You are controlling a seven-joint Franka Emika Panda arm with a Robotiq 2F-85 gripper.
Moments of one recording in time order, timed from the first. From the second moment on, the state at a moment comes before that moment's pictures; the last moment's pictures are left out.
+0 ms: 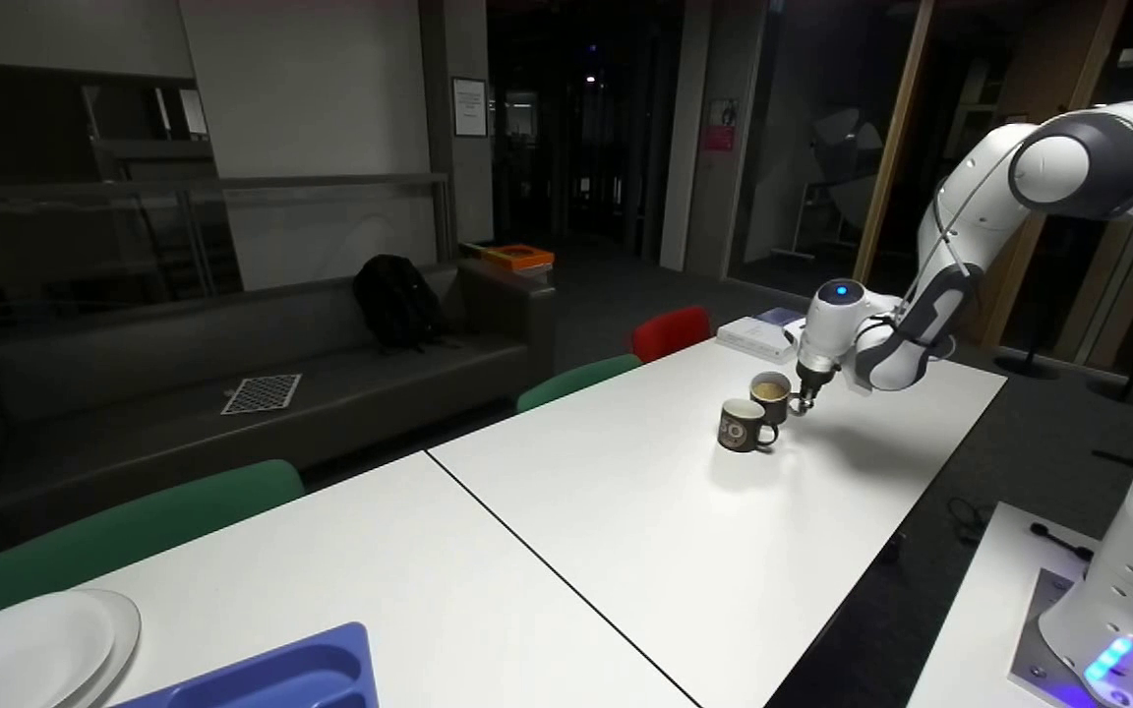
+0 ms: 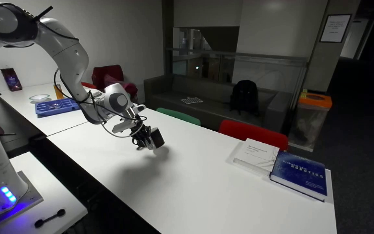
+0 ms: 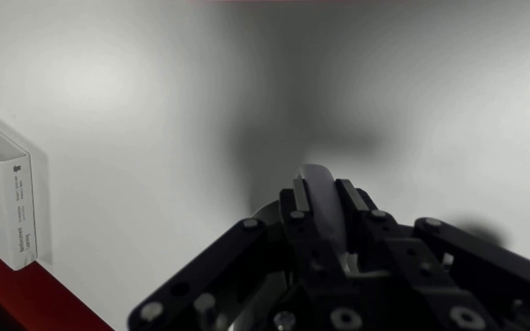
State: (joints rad) arm 0.00 0.39 -0.44 -2.30 -0.94 2.96 0.14
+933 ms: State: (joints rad) arm 0.14 0.39 -0.53 -2.21 -1.09 2.96 0.24
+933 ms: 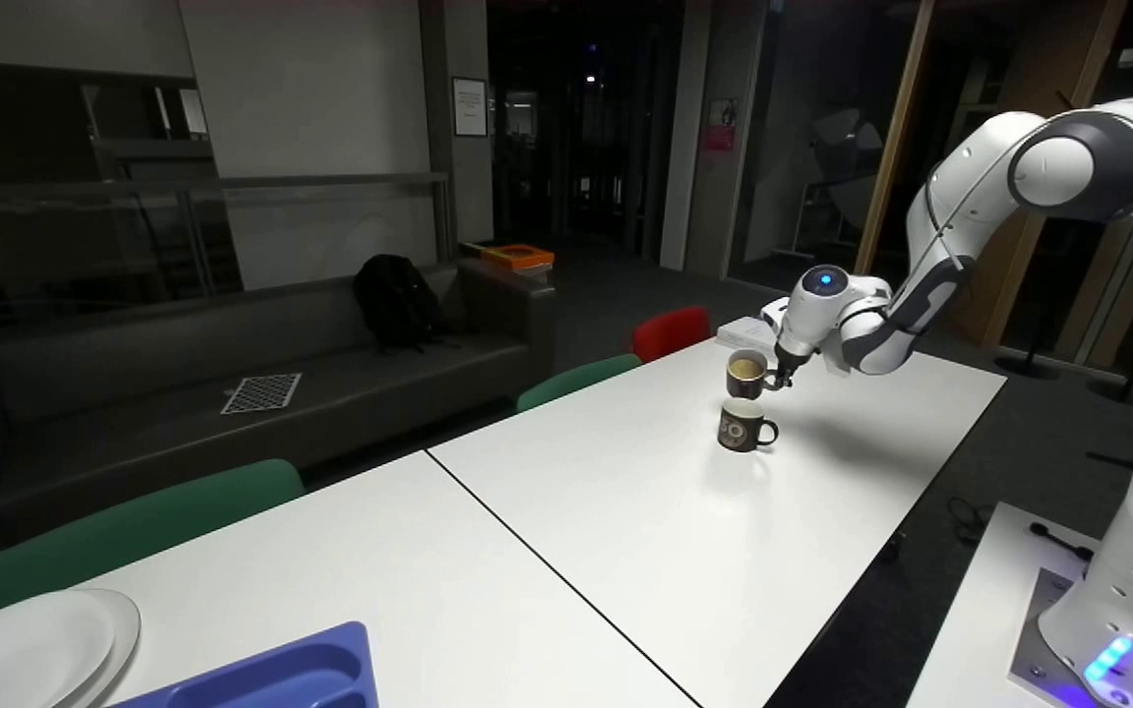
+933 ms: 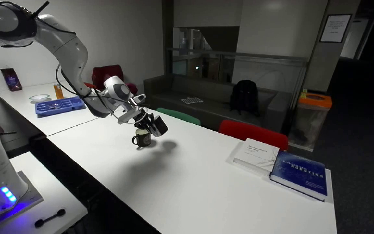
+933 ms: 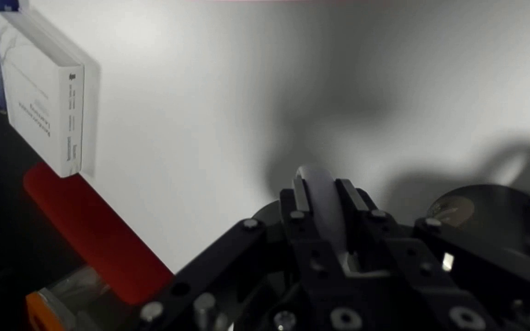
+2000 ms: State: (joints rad) arm 0.31 0.39 -0.66 -2.13 -1.90 2.92 0.93
